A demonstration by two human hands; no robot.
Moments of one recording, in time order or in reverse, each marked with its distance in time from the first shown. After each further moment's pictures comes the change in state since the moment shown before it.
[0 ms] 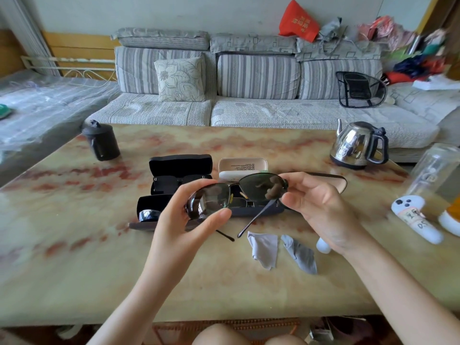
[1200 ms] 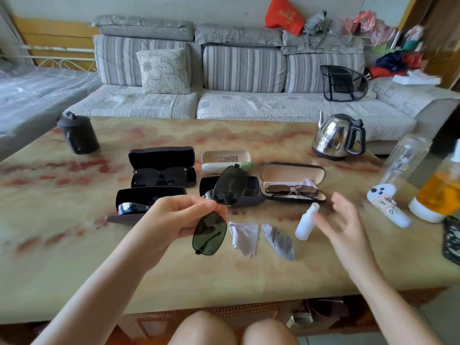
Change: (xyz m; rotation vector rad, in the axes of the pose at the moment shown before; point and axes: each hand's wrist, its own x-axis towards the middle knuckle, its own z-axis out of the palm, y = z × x) left_hand 0.013 0.010 0.009 -0.138 -0.310 -0.491; right_hand -0.075 0.056 -0.064 -0.373 0.654 0.207
